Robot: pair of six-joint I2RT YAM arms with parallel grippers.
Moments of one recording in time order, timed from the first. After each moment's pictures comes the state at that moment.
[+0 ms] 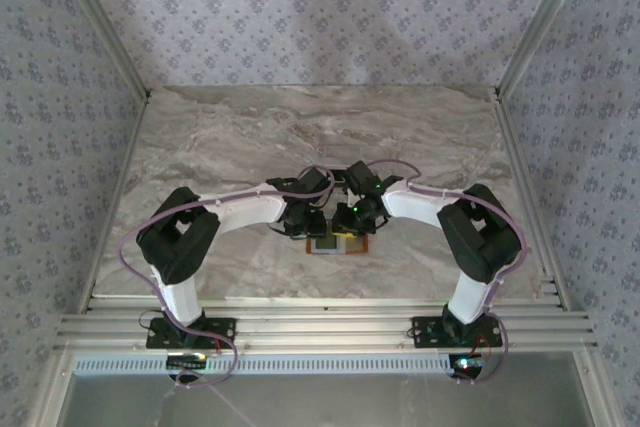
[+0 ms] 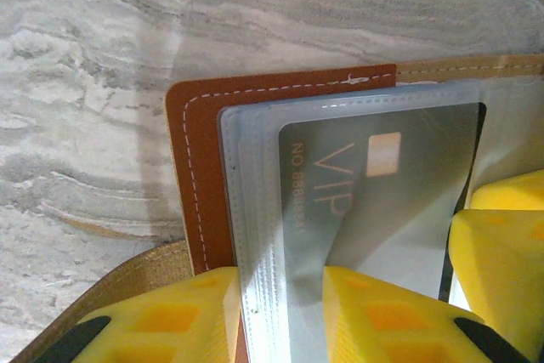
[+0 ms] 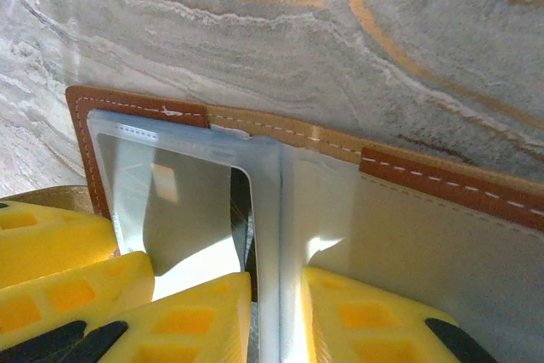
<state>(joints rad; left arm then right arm) -0.84 1.80 1.12 -0.61 0.12 -0.78 0.65 1.75 0.99 -0.47 -0.36 0.69</state>
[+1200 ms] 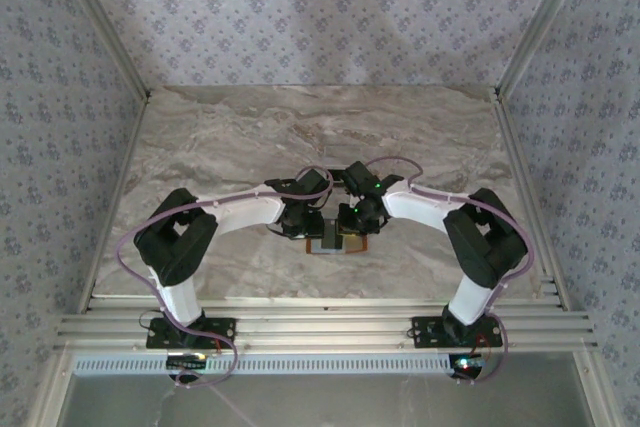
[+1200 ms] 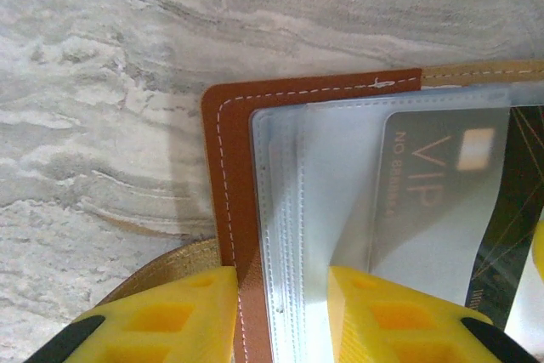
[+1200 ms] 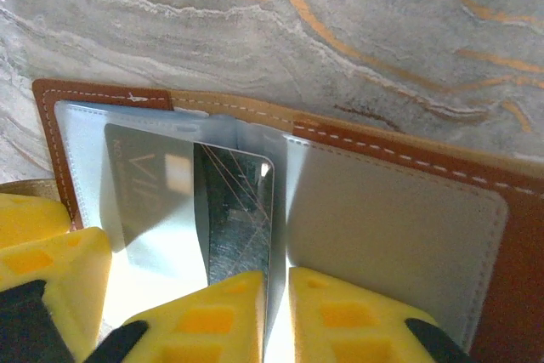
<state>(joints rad) -0.84 1.79 1.10 -0.61 0.08 -0.78 0.67 1.70 1.00 -0.56 -0.25 0.70</state>
